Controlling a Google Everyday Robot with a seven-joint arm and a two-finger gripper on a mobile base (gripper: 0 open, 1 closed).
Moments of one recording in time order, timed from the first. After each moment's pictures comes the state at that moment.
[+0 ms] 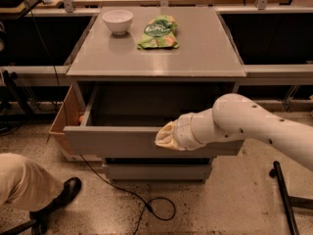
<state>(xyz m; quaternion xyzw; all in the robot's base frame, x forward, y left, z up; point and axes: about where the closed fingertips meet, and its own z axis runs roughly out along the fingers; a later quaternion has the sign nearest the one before) 0.532 -0.023 0.710 -0.67 0.63 0.12 0.37</state>
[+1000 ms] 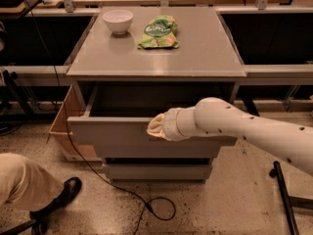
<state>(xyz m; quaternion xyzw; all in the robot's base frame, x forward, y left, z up) 0.596 0.002 0.688 -0.66 0.61 0.06 0.42</state>
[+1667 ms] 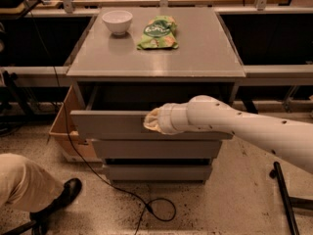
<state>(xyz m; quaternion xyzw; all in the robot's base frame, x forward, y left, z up) 0.630 0.021 0.687 -0.66 0.60 0.04 0.44</state>
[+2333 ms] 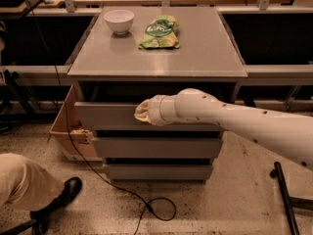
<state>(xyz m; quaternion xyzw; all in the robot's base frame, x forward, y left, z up) 0.665 0.053 0.695 -0.67 0.58 0.03 0.46</state>
